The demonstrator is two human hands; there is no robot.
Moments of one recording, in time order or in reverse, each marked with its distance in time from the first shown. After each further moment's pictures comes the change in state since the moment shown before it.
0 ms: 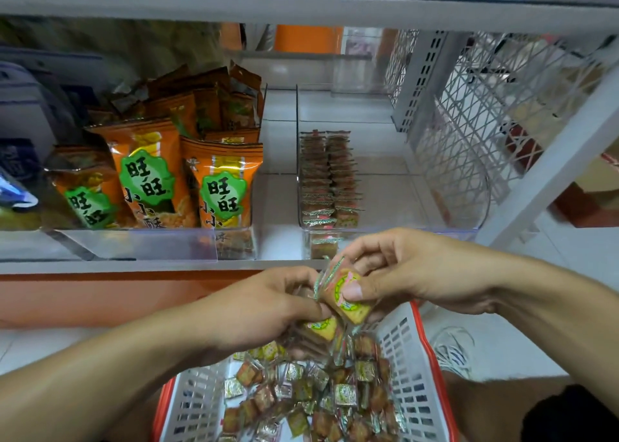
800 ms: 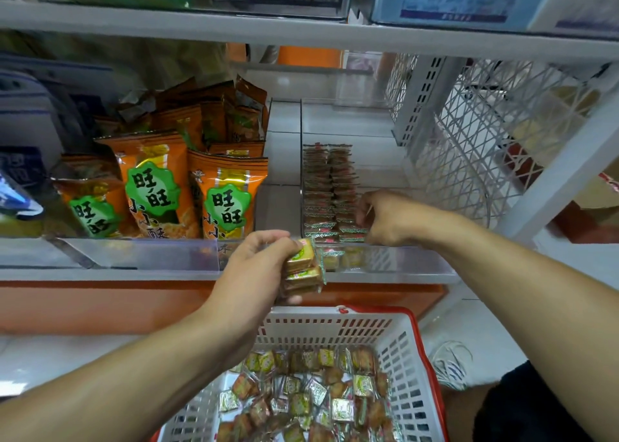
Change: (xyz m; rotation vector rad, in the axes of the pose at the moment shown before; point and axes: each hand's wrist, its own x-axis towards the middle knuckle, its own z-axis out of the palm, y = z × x) left_hand 0.023 0.001 -0.003 -0.508 0.610 0.176; right_hand 0.081 -0.018 -0.061 -0.957 0.544 0.099
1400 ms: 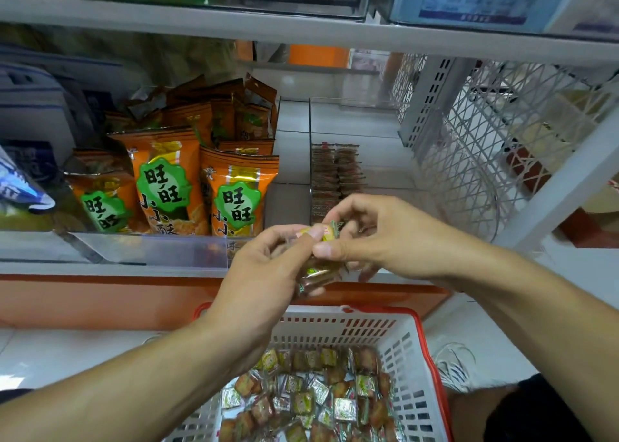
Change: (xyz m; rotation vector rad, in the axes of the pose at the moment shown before) left_hand -0.017 0.008 0.002 -0.078 -0.139 0.079; right_hand -0.073 -0.048 -0.004 0.733 -0.167 -0.203
